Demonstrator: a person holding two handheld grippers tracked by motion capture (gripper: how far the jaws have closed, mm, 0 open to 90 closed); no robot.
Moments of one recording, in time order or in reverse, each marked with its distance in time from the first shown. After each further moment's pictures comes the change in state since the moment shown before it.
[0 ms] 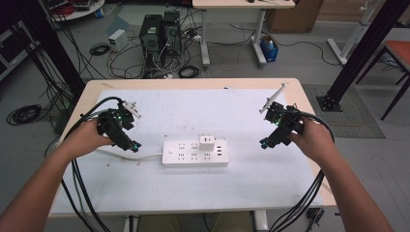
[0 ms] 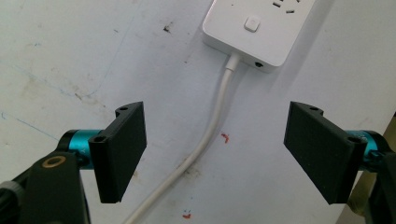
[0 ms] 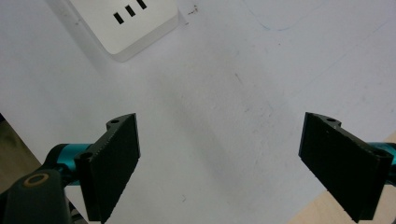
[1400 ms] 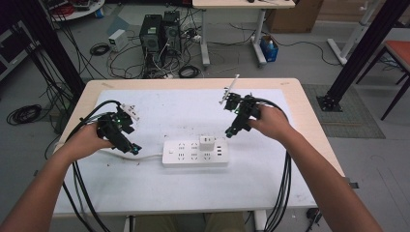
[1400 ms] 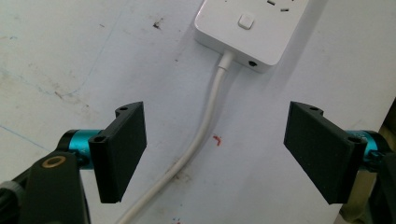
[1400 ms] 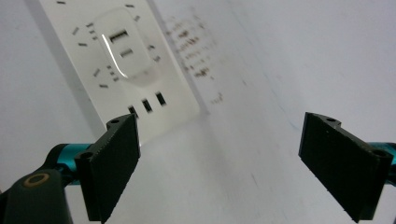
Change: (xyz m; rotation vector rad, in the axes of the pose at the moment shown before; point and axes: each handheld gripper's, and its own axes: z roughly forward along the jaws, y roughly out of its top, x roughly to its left) left arm 0.003 -0.010 0.010 -0.026 -0.043 -0.035; right arm 0.003 0.090 0.049 0.000 0.075 -0.128
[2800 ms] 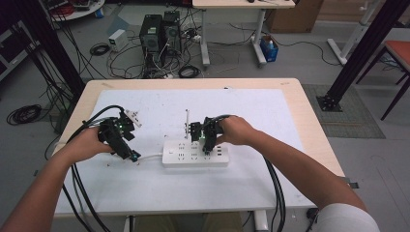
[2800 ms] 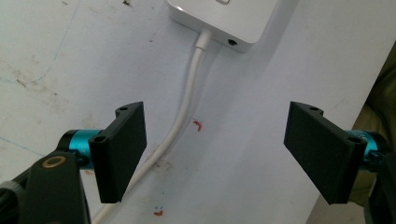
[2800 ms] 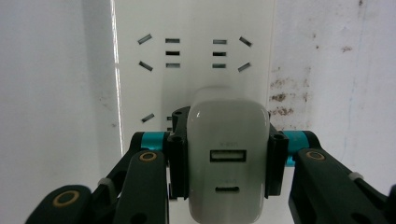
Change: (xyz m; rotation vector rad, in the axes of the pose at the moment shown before) left arm -0.007 -0.002 0.007 0.073 -0.062 0.022; right arm 0.068 0.063 0.090 0.168 0.095 -0.484
